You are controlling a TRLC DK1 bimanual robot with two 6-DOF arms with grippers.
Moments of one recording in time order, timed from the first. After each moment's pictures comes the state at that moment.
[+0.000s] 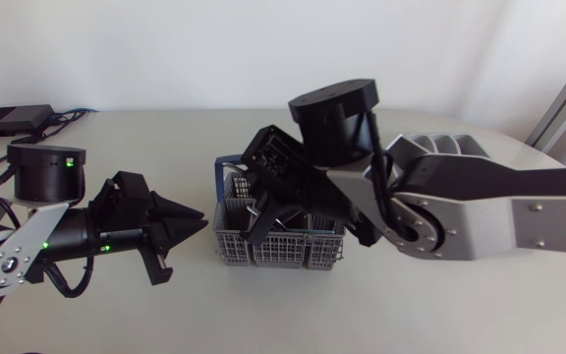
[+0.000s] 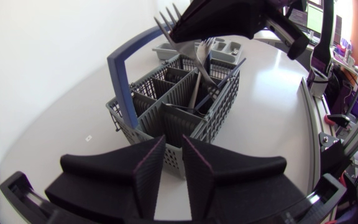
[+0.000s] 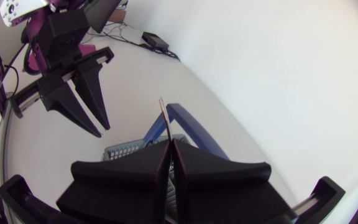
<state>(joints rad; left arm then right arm) -0.24 1.18 0.52 0.02 0.59 0.54 0.86 1.52 0.94 0.14 0.08 -0.41</state>
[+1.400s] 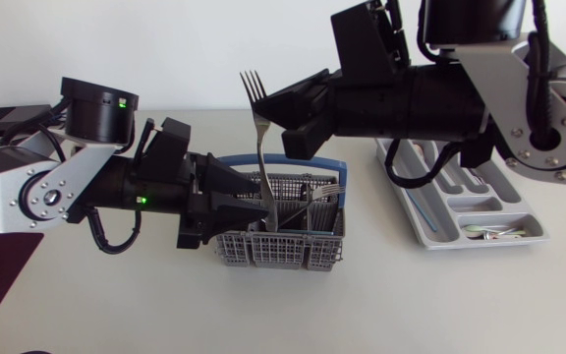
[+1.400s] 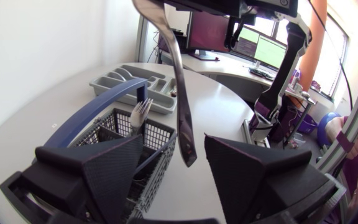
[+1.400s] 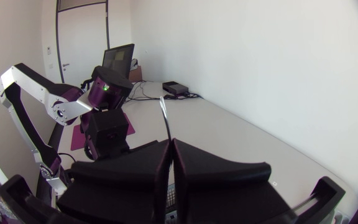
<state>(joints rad) -0.40 1.37 0.82 -0.06 0.90 0.34 0.65 1.33 1.07 -0.01 -0.41 -0.05</state>
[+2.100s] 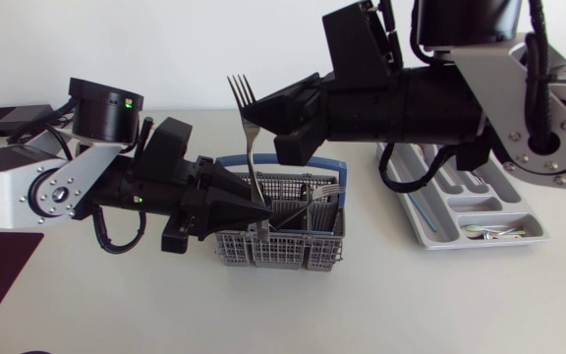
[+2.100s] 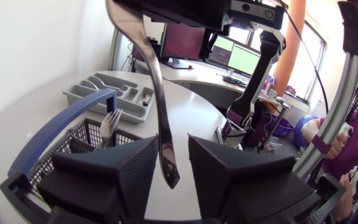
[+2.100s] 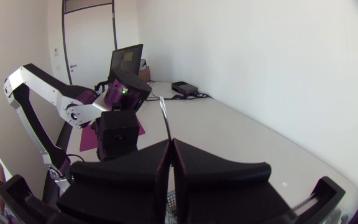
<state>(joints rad) -0.40 1.40 0.83 -0.05 1.10 0.33 0.68 1.33 1.07 -0.01 -0.43 -0.03</state>
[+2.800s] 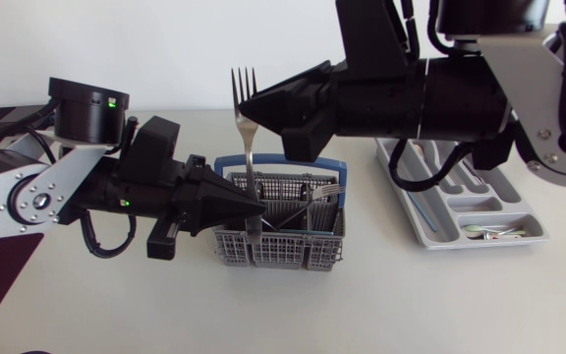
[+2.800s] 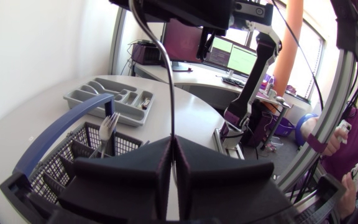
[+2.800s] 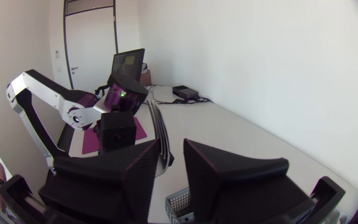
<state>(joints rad) -0.38 1.34 0.79 -0.05 1.10 0.33 0.69 1.29 1.07 -0.02 -0.42 -0.02</state>
